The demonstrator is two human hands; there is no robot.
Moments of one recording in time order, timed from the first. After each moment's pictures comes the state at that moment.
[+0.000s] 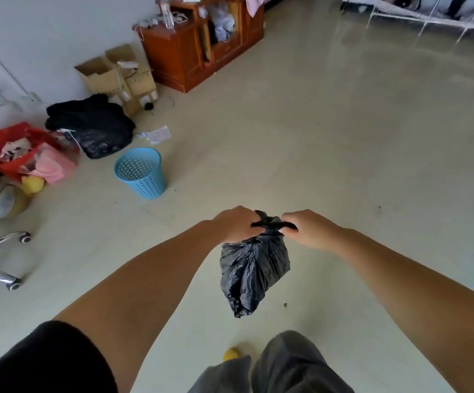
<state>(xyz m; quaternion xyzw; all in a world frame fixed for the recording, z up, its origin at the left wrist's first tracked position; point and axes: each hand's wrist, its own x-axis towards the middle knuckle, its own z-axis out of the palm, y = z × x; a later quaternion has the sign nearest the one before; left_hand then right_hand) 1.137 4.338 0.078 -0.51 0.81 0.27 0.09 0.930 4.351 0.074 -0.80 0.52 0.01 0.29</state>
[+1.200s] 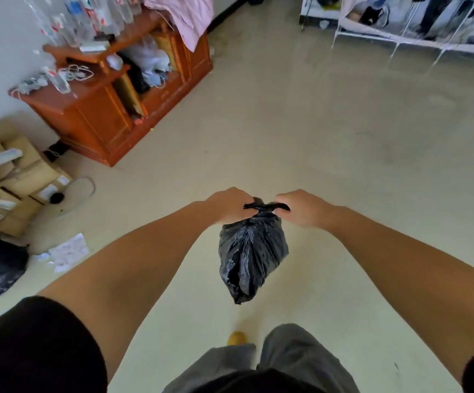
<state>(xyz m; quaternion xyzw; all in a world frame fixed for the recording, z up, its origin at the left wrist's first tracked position) 0.919 3.377 0.098 -0.46 0.85 0.26 0.08 0.715 3.412 0.088 -0.78 0.57 -0.01 0.27</state>
